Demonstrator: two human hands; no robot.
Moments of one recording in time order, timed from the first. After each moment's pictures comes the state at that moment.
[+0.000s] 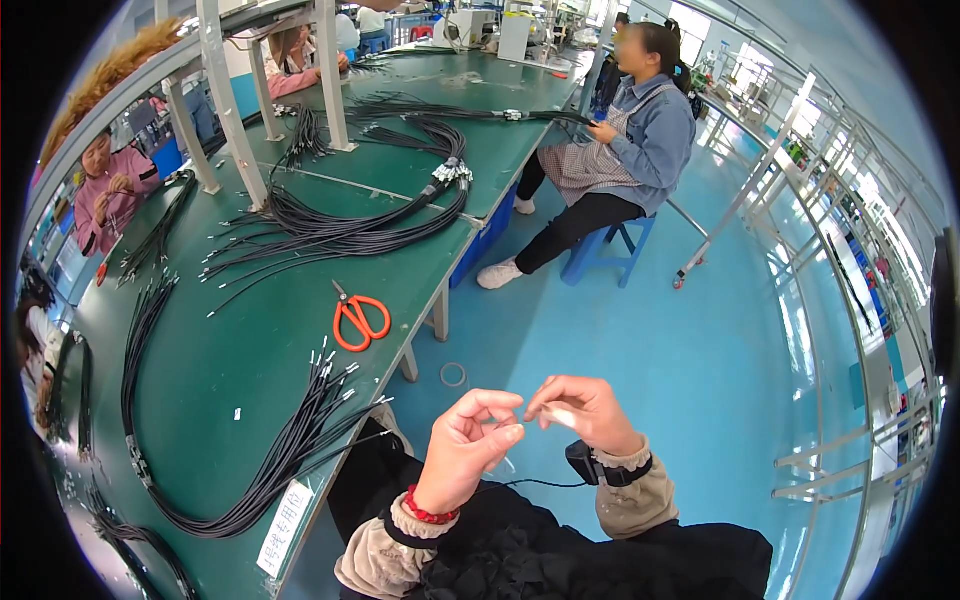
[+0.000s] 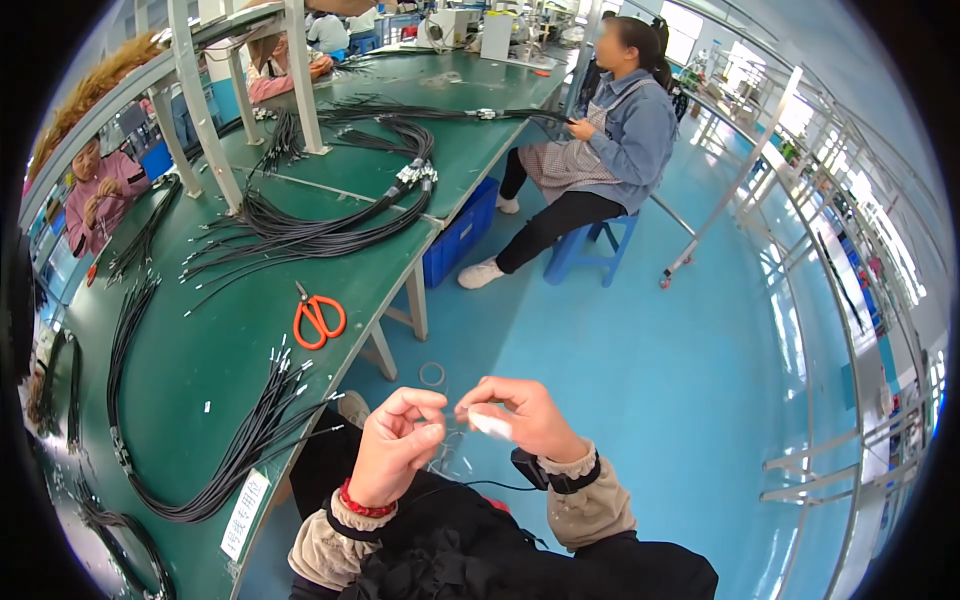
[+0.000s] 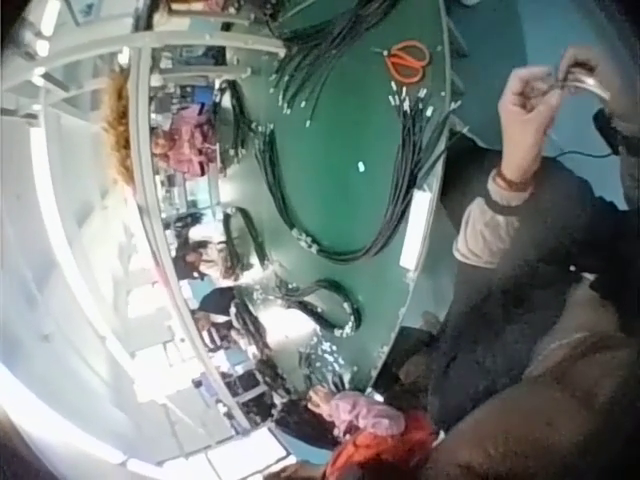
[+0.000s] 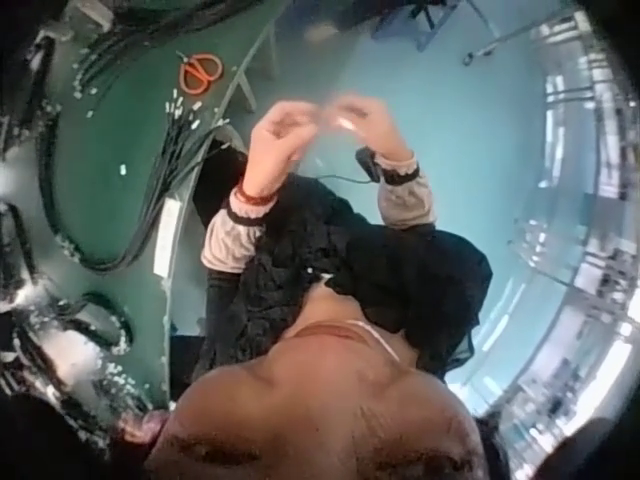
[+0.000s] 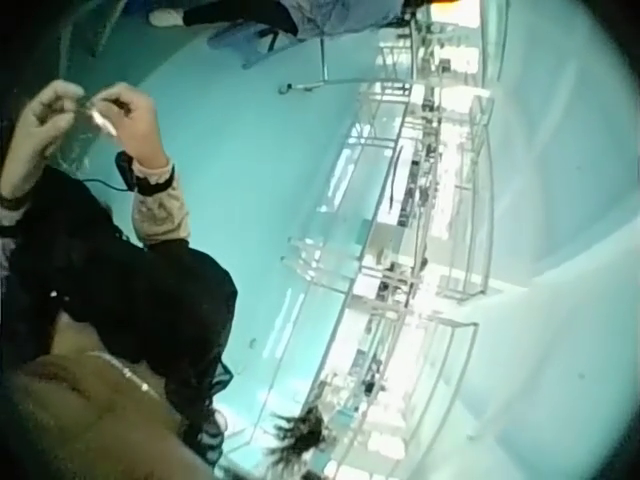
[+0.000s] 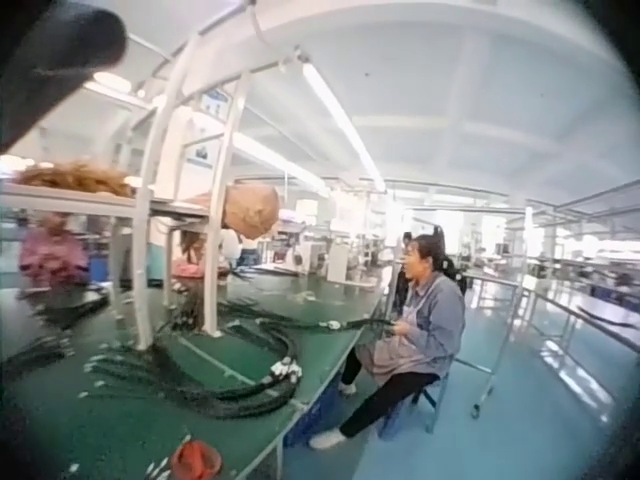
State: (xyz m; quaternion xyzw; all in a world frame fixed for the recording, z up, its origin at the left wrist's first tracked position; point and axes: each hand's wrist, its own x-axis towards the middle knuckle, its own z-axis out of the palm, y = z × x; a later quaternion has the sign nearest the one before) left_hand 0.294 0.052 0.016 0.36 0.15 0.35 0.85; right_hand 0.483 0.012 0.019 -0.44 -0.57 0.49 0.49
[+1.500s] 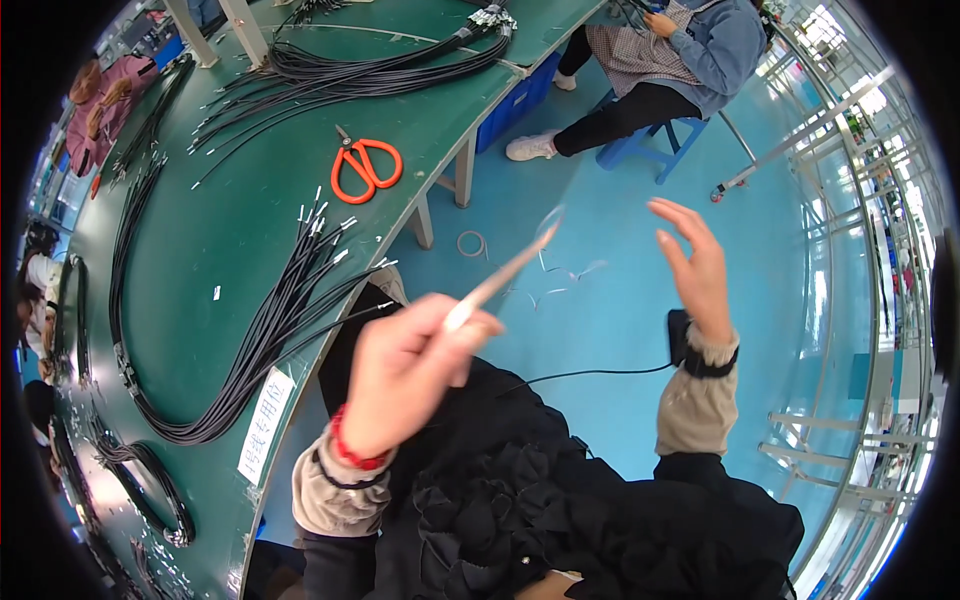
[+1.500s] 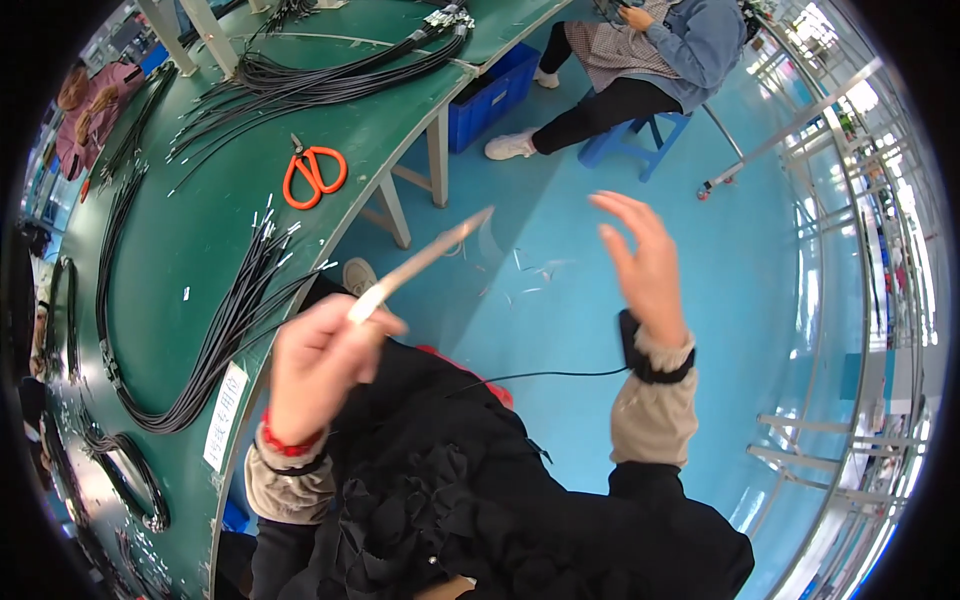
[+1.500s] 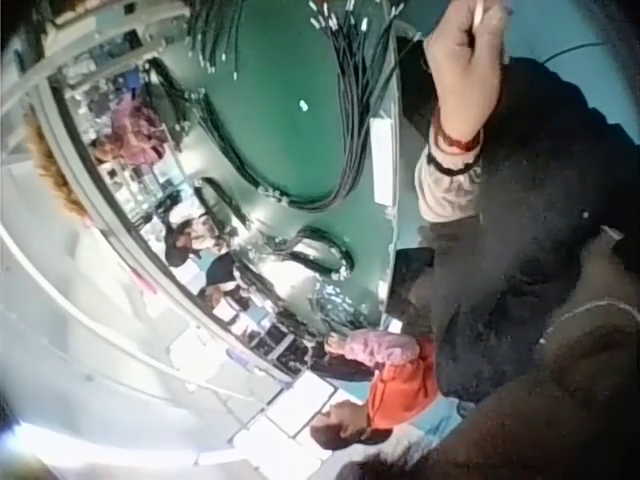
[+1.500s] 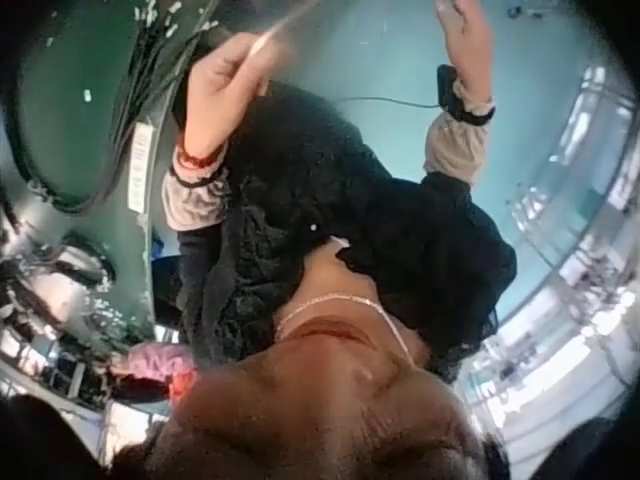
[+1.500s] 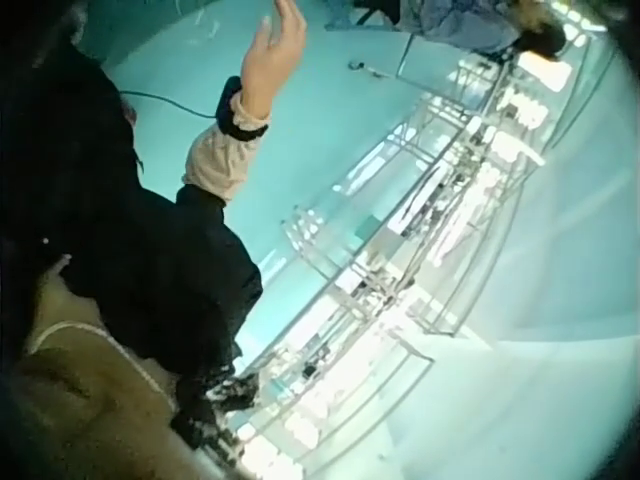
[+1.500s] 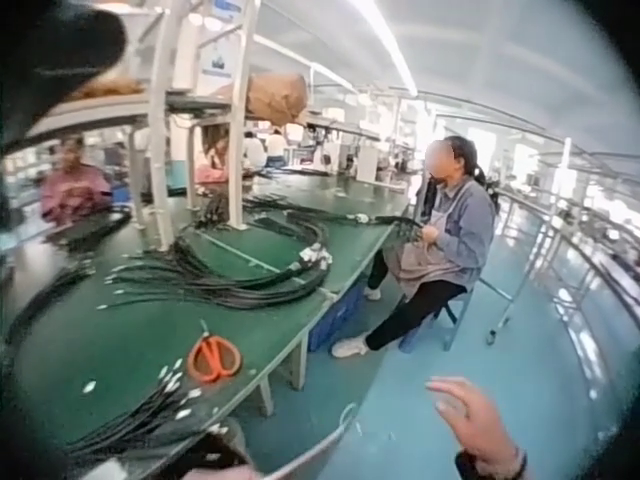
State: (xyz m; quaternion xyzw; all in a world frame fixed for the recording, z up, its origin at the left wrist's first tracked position) left_hand 0.247 0.062 -0.063 0.60 0.35 0.35 0.63; right_hand 0.565 0.030 -0.088 -0.67 -0.65 0.08 0.36
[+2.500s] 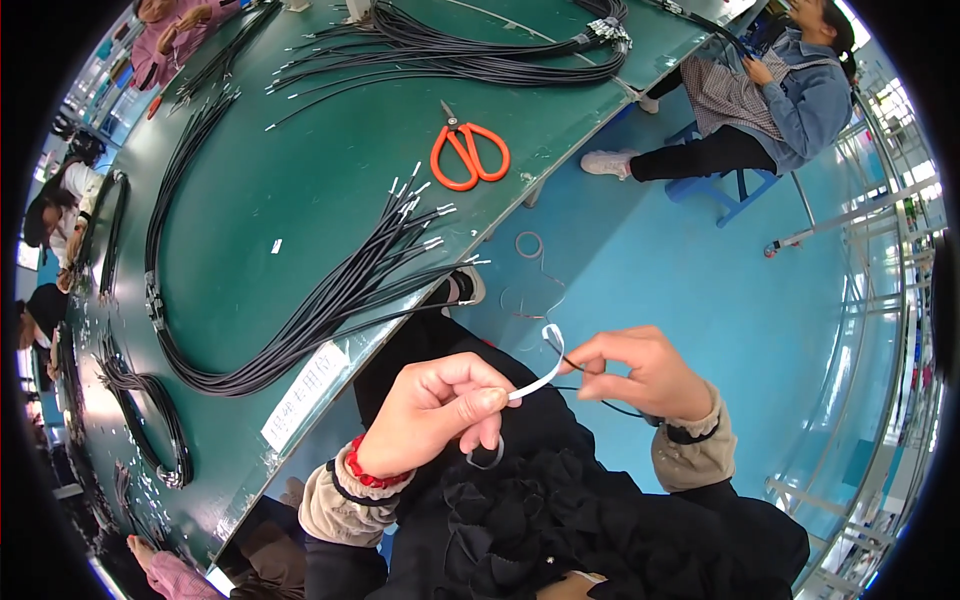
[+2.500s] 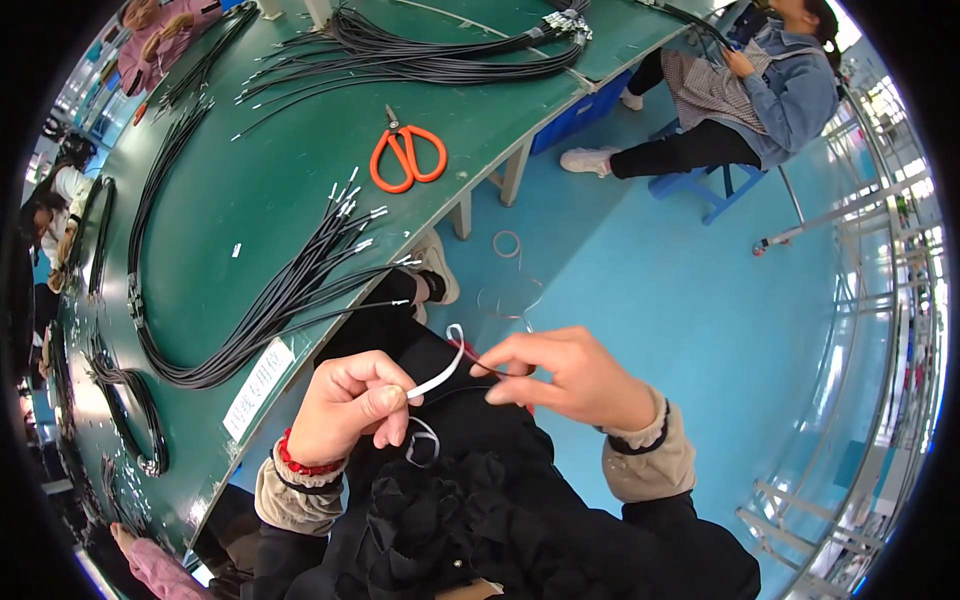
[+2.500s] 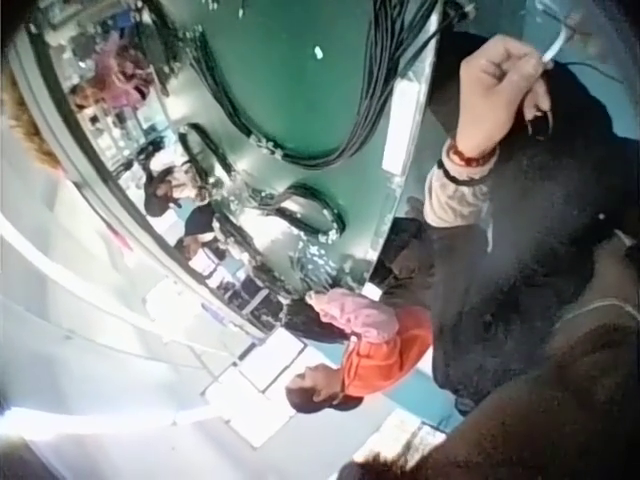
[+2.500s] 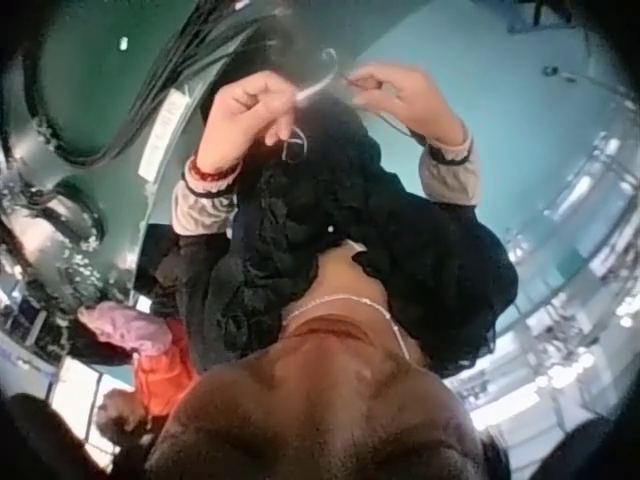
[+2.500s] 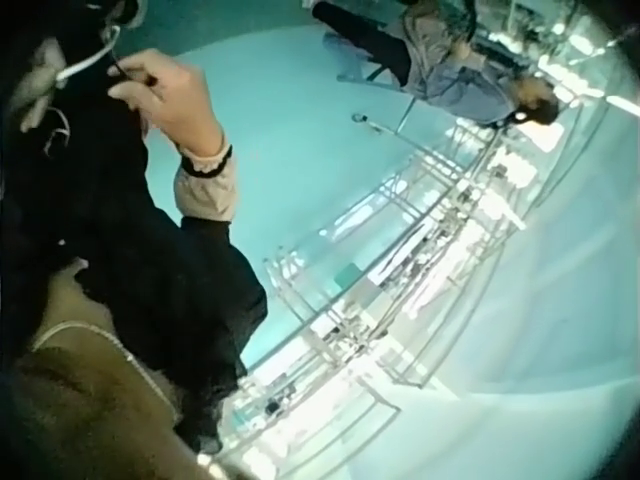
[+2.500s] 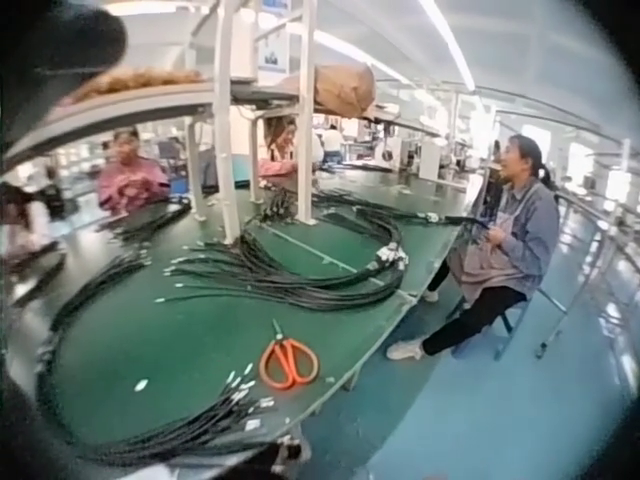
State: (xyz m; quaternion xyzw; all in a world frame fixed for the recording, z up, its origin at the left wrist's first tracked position) left_hand 0.133 0.062 -0.077 0.42 0.34 0.29 0.79; right_hand 0.388 0.070 -0.084 -0.37 -0.75 0.47 0.27
